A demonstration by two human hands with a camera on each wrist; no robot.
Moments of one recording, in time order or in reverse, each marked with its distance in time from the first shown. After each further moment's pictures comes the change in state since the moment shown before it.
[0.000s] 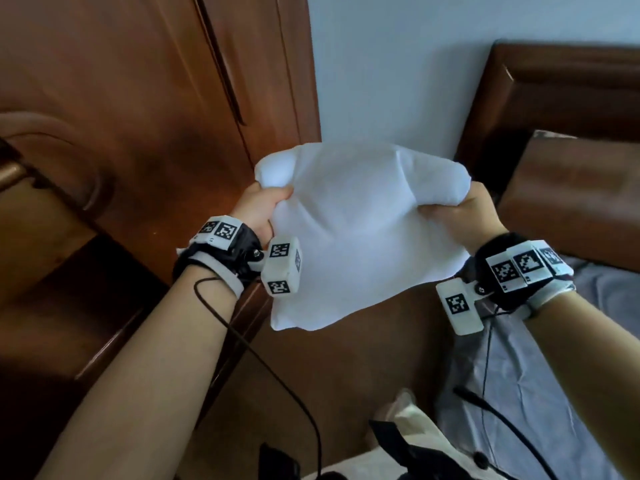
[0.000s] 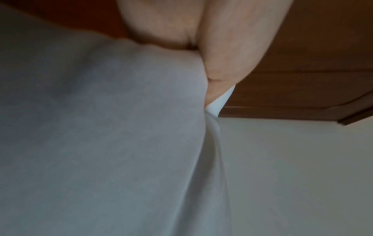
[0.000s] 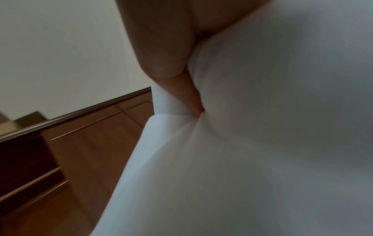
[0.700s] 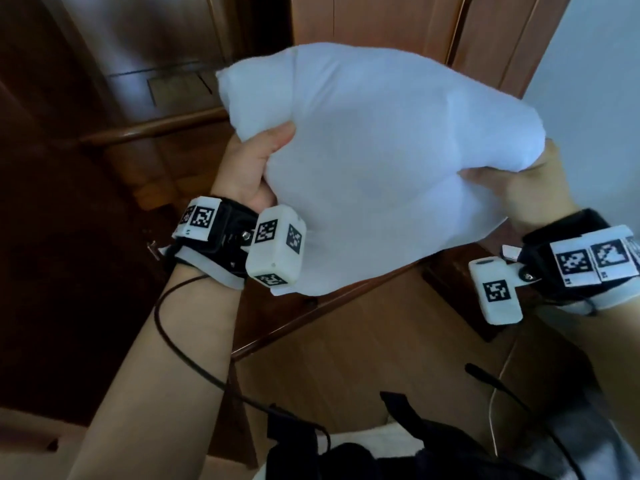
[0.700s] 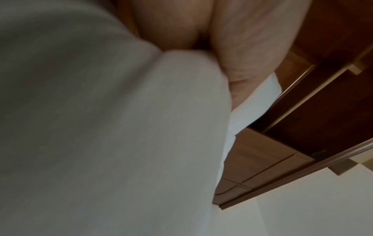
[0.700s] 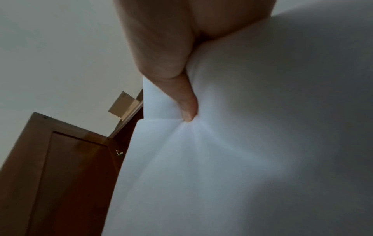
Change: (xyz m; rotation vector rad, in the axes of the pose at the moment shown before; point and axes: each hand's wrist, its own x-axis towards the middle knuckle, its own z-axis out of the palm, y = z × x) left_hand -0.209 0.013 -0.220 -0.572 0.274 0.496; right_hand -0.079 -0.172 0.140 0.313 -0.541 -0.460
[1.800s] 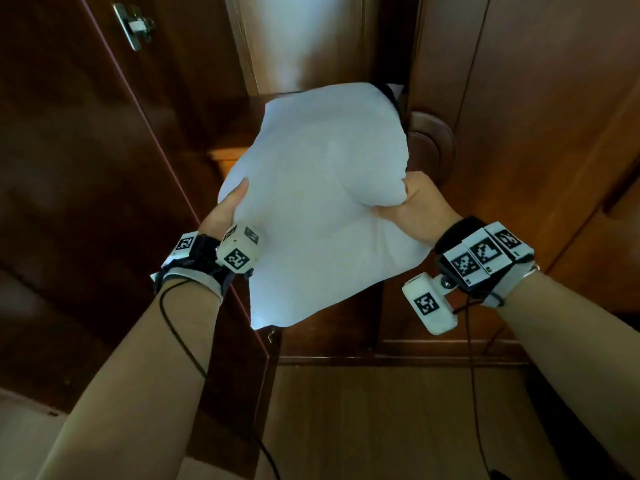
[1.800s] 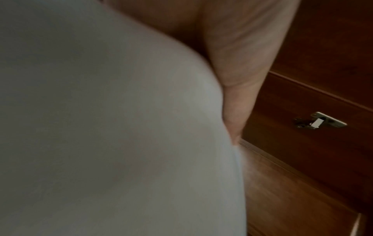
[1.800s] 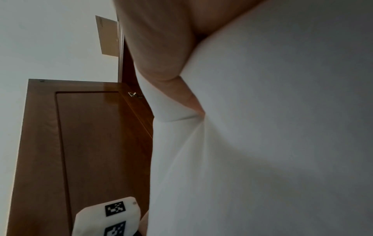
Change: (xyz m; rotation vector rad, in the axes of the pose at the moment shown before) left_hand 0.057 0.021 -0.085 0.224 0.603 -0.067; right_hand 0.200 0.084 0.168 0.170 -0.739 -0.241
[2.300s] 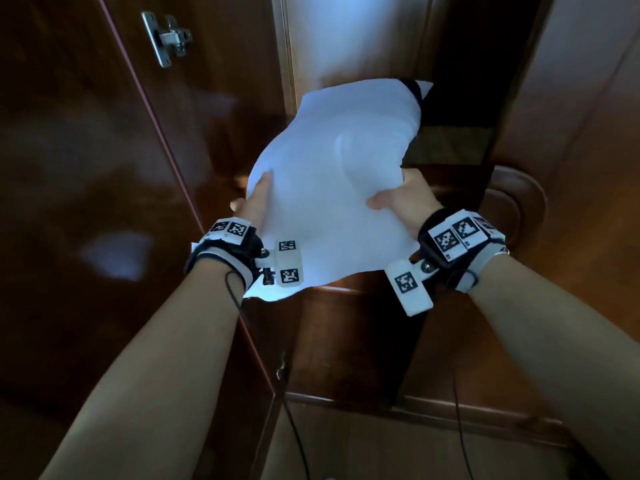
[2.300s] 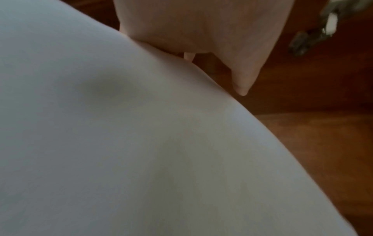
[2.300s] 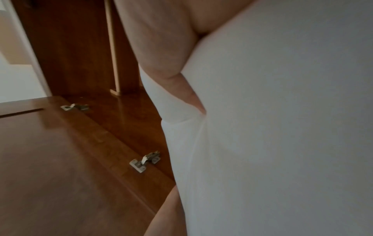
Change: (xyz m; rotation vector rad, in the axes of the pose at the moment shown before) left_hand 0.167 0.051 -0.036 0.201 0.519 -0.131; right_hand 0.177 0.046 0.046 0.251 0.009 0.364
